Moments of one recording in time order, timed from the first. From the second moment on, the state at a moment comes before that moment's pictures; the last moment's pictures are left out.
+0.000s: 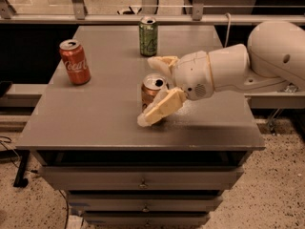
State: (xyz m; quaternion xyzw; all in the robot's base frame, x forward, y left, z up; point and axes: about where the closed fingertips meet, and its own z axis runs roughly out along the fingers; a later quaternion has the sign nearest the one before) arm 0.482 0.011 0.923 -0.57 0.60 0.35 0.44
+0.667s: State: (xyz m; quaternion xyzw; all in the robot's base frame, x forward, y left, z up) arm 0.506 0.018 0.905 -0.55 0.59 0.36 0.47
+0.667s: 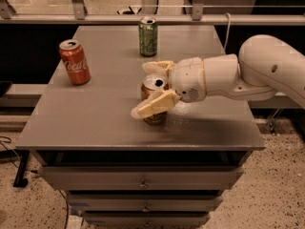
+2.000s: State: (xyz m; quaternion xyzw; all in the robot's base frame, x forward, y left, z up) arm 0.550 0.054 0.966 -0.54 0.53 0.35 0.54
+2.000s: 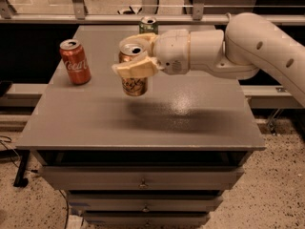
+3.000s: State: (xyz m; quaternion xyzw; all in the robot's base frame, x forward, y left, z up) arm 0.590 0.172 0.961 -0.59 0.48 0.33 0.56
